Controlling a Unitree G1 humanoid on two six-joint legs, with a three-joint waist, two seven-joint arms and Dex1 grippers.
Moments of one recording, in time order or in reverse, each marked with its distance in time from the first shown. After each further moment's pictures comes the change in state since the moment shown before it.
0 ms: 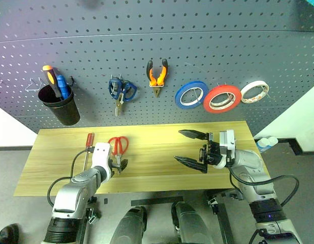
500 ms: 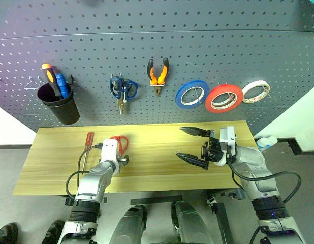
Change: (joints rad) left arm -0.180 -0.127 -0.013 0.328 0.135 -0.110 0.110; right arm -0.024 -0.023 -0.007 -0.001 -0.007 0.039 -0.032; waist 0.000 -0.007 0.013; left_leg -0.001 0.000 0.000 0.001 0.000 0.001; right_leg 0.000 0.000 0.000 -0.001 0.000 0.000
